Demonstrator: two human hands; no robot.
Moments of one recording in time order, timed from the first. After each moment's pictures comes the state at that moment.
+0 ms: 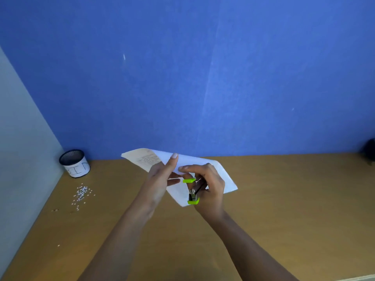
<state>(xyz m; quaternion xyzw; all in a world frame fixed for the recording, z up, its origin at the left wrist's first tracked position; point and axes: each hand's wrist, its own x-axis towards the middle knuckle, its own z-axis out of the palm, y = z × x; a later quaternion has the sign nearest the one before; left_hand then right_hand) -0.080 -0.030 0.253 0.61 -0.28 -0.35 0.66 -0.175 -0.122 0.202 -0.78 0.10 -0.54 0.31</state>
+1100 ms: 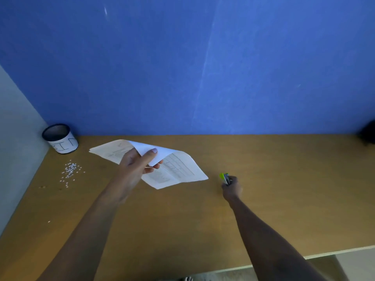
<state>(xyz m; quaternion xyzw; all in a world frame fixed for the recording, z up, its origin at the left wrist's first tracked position) -0.046 -0.021 0.207 0.67 -0.22 -0.32 0.63 -0.242 -0.265 -0.012 -0.64 0.65 -0.17 0.37</state>
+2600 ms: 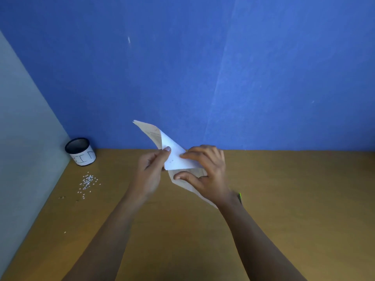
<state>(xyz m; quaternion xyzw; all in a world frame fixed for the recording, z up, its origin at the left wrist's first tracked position) -0.044 -0.038 0.232 0.64 -0.32 -0.18 0.68 -0.148 -0.164 0.198 -0.85 0.07 -0.48 0.18</state>
